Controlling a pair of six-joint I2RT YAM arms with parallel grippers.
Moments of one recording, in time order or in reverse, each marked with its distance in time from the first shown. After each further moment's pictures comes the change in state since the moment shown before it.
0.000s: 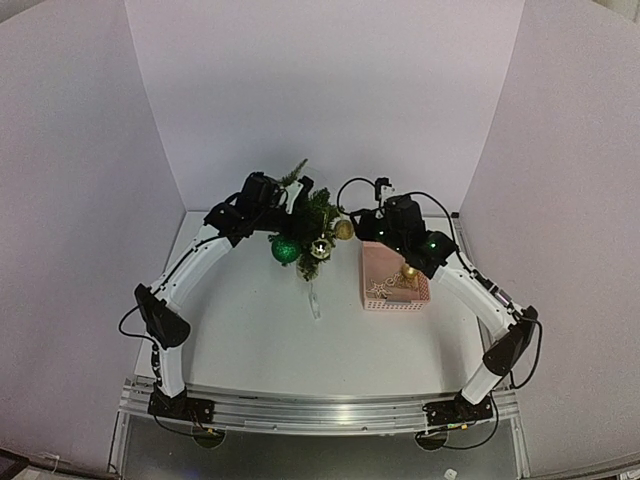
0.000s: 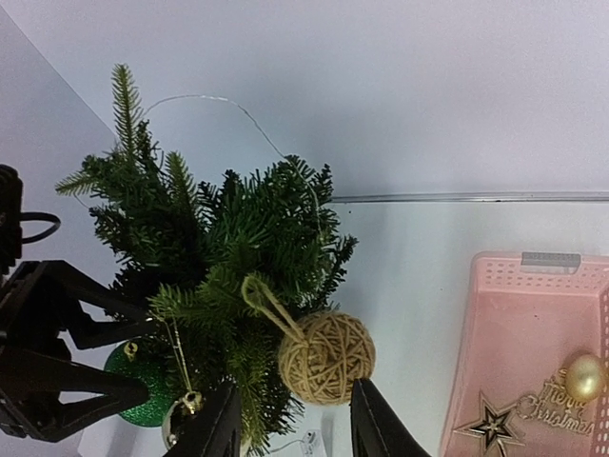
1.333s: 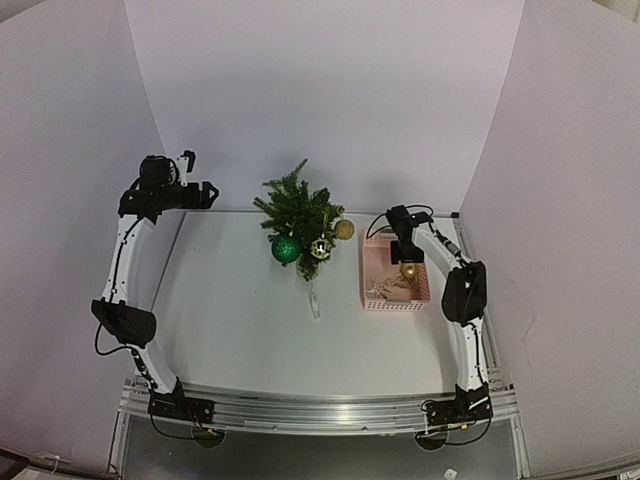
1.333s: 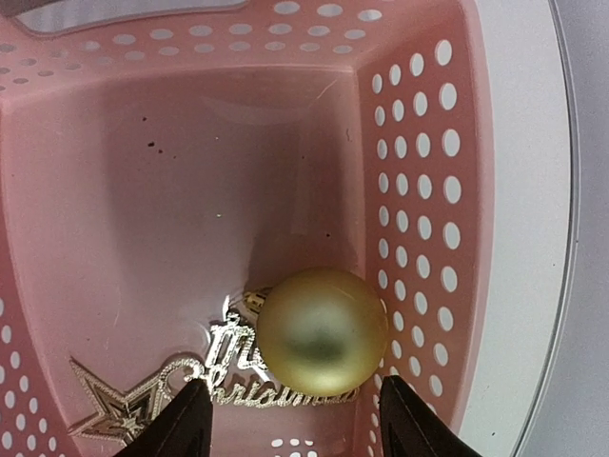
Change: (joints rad) left arm 0.540 -0.176 0.002 -0.226 -0.152 0.042; right arm -0.348 0.655 0.379 -0.691 0.145 -0.167
